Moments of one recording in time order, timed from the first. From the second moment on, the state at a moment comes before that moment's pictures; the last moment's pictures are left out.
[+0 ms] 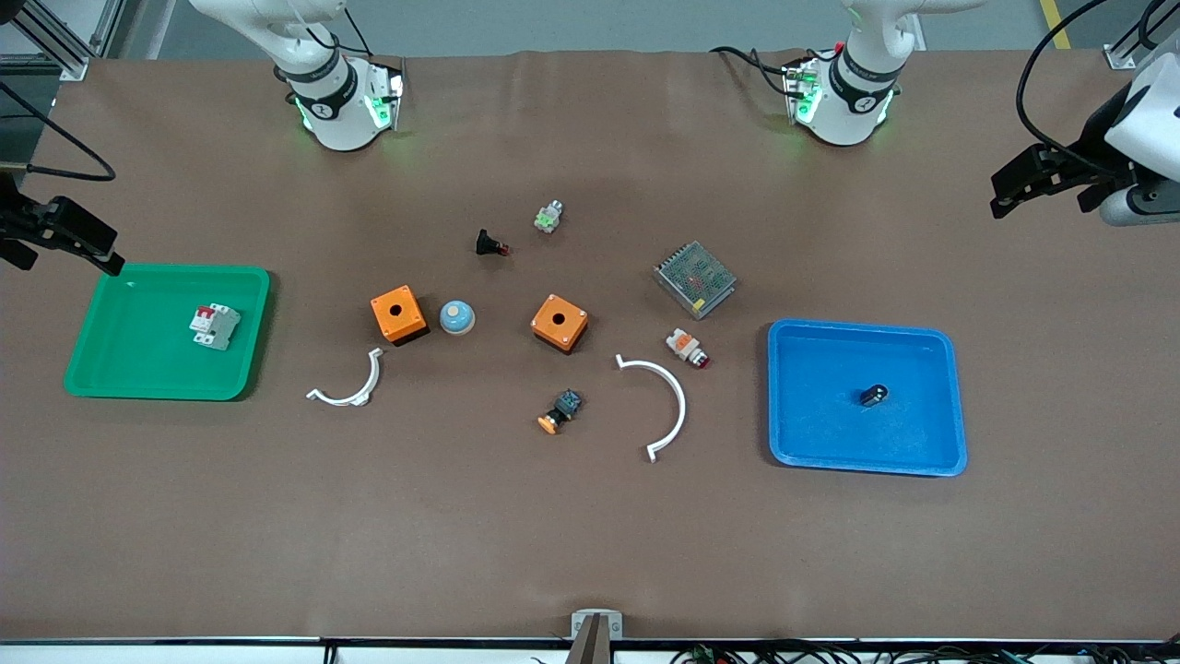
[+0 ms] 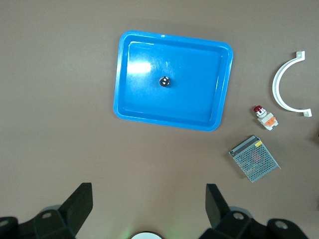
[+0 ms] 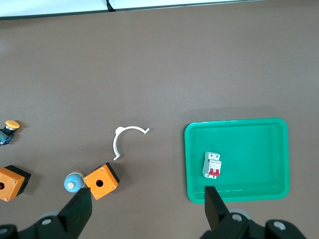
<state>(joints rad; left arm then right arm) 0.00 -0.06 -0.10 -1.56 0.02 1.47 -0.15 -0.05 0.02 0.04 -1.49 -0.02 1.61 0.07</state>
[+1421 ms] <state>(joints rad) 0.04 0.46 -0.10 -1.86 0.04 2.30 -0.15 -0.33 0.33 0.01 -1.93 -0.03 2.09 -0.18</state>
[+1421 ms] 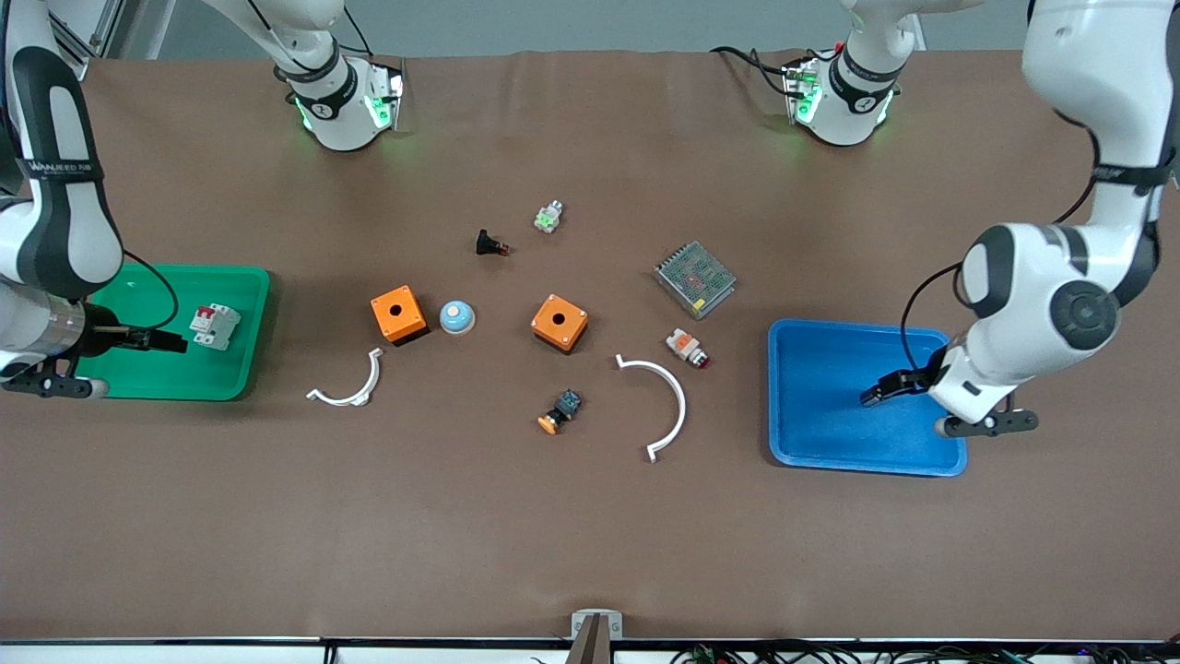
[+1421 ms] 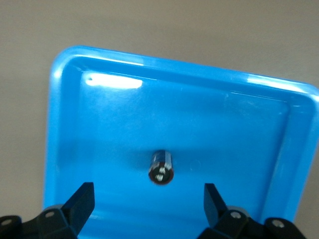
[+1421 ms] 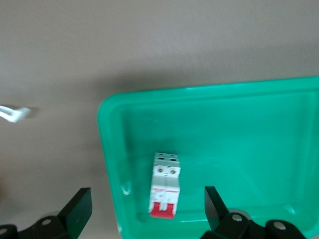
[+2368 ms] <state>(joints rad) 0.03 0.59 -0.10 -1.88 0.04 2.42 -0.15 -0.35 0.34 0.03 -2.19 -0.03 2.38 -0.24</state>
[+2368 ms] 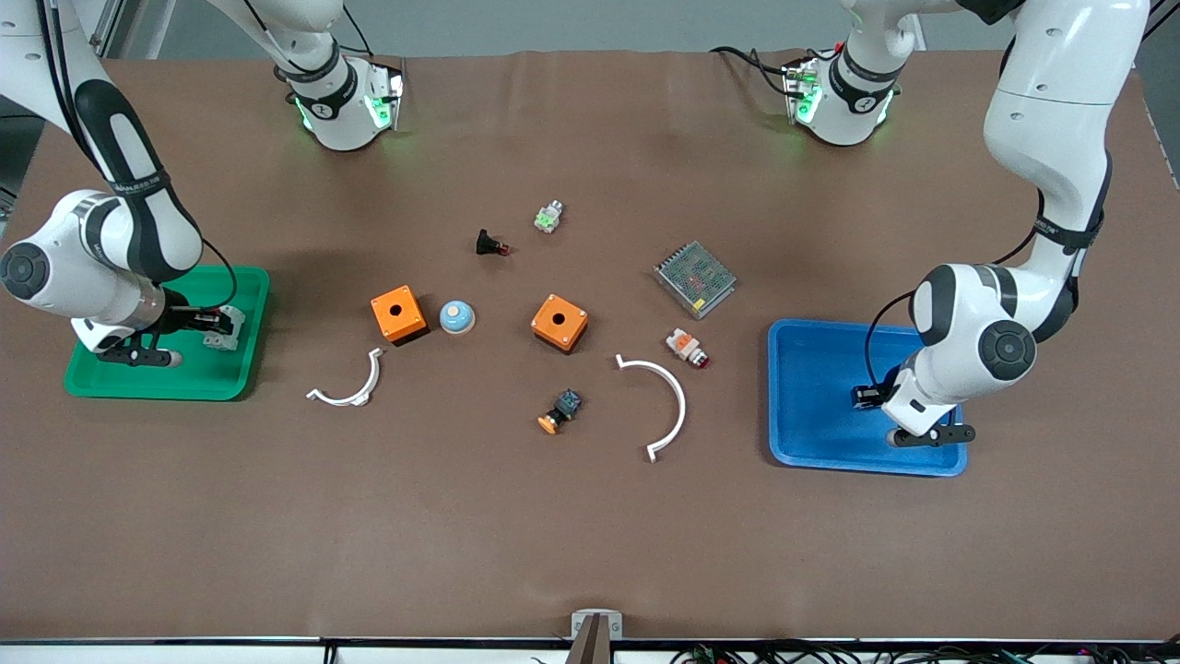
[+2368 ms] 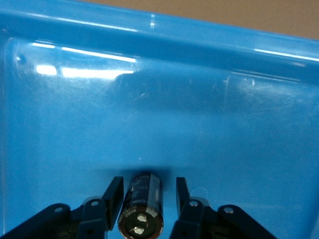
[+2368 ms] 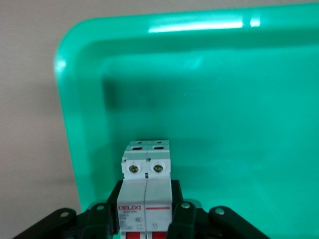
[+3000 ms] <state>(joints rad) 0.04 0.57 -0.10 -1.88 0.04 2.42 -0.15 0.10 0.37 0.07 -1.81 0.02 2.05 0.37</state>
